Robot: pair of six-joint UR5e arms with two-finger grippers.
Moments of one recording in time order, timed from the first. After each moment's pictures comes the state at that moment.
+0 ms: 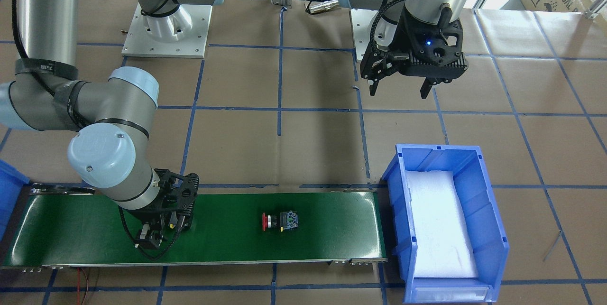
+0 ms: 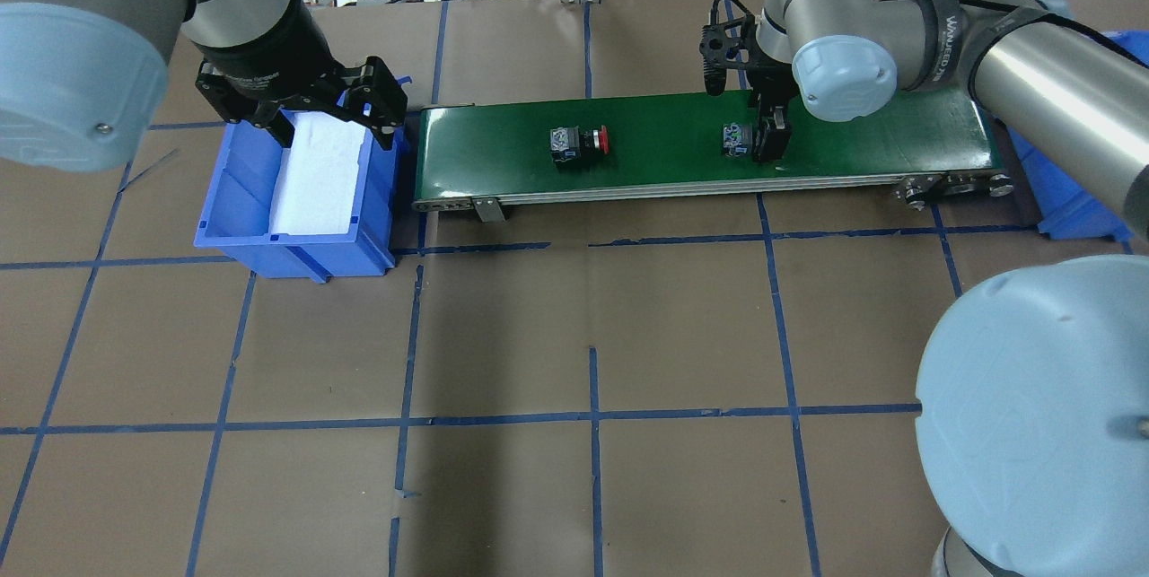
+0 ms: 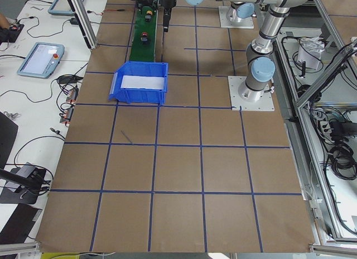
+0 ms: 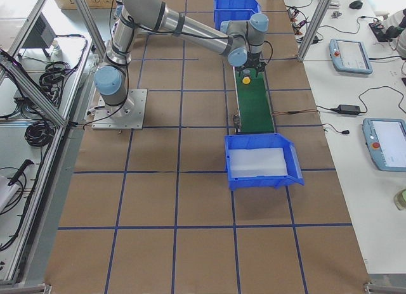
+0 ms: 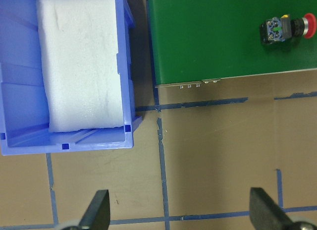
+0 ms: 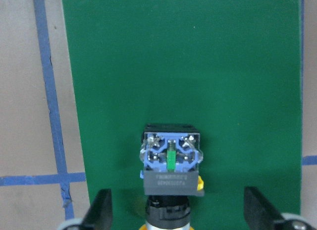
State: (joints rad) left arm -1.64 -1.58 -1.58 -1.48 1.60 0.01; right arm 1.59 -1.05 1.52 -2.06 -1.57 -1.49
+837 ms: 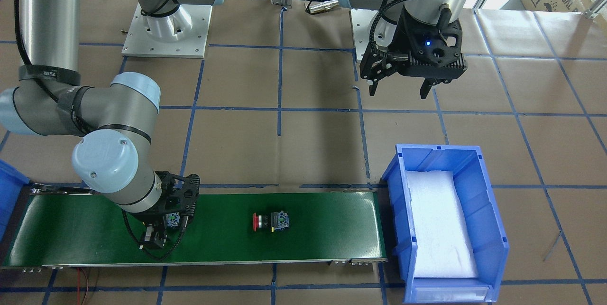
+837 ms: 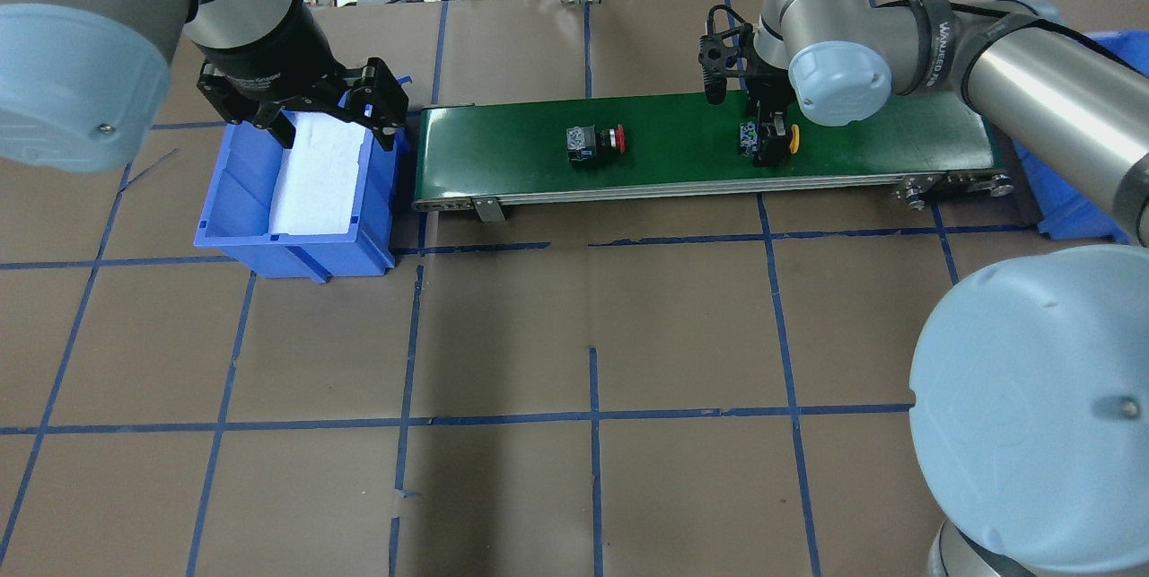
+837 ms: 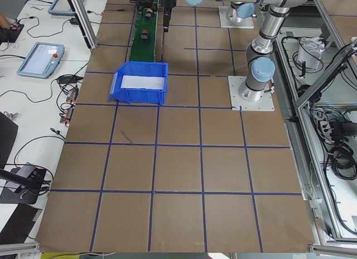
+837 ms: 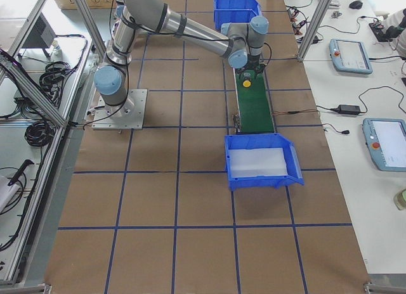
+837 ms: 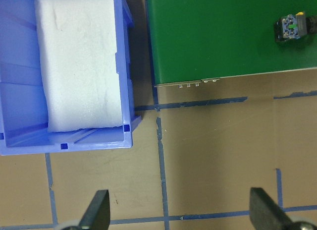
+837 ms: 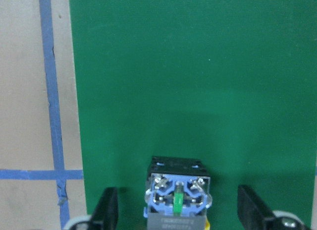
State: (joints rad) left arm -1.64 -1.58 -1.58 -1.48 1.60 0.01; right arm 1.59 -1.04 1.52 -2.06 -1.58 -1.55
